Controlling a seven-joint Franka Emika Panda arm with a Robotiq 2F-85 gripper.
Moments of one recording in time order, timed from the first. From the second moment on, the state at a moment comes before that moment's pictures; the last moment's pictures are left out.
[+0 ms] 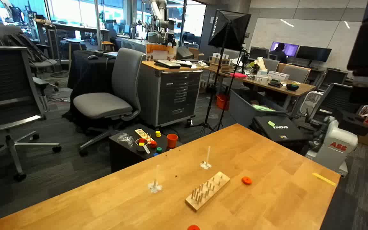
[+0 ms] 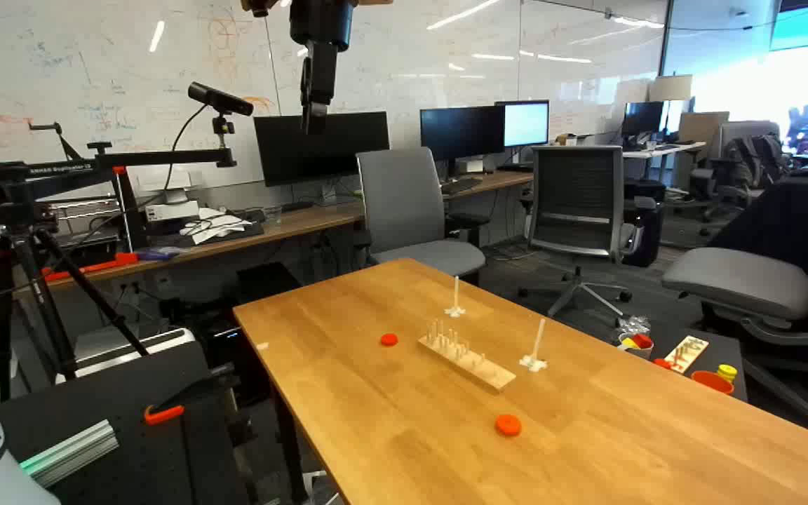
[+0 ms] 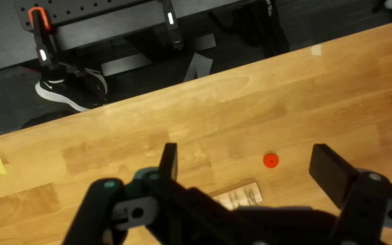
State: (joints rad) arm 0.08 -0.28 0.24 -2.28 0.16 1.83 0.48
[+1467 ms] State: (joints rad) arm 0.02 0.24 0.05 -2.01 -0.05 2.22 0.79
